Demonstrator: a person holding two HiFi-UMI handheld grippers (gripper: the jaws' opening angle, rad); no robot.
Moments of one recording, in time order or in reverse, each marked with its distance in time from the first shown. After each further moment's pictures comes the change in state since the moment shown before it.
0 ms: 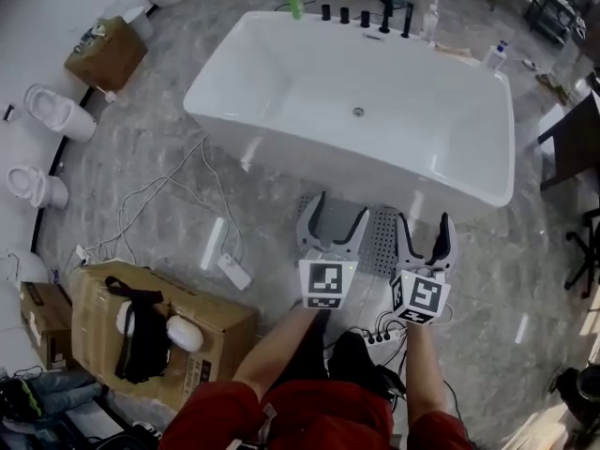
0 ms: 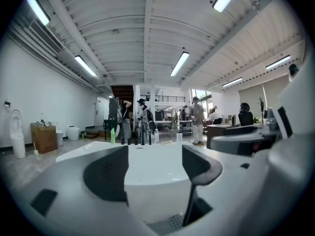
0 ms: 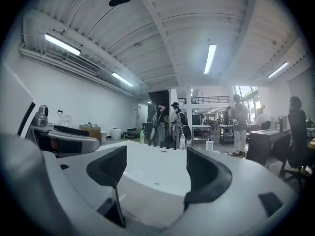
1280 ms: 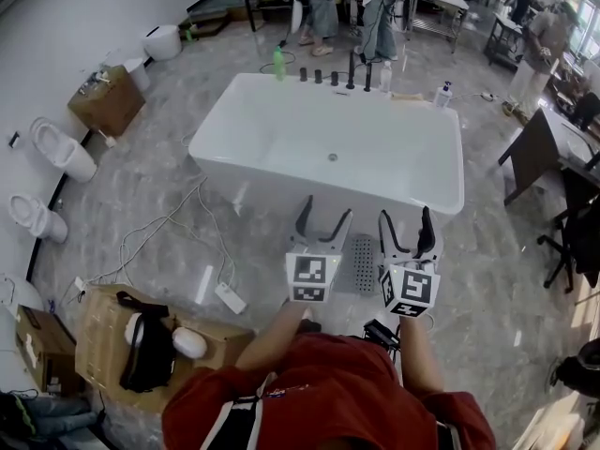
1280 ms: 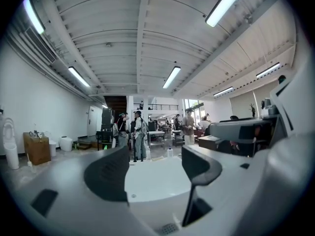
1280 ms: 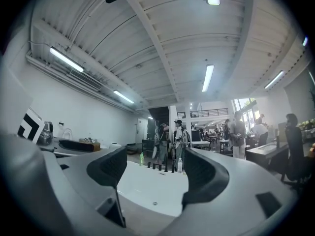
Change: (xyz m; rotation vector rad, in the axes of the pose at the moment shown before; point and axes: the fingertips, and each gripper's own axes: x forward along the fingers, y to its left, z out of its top) left arm -0.108 -0.047 0.161 0.027 -0.085 -0.075; right arm -0.132 -0.007 0.190 -0.004 -0.160 -0.010
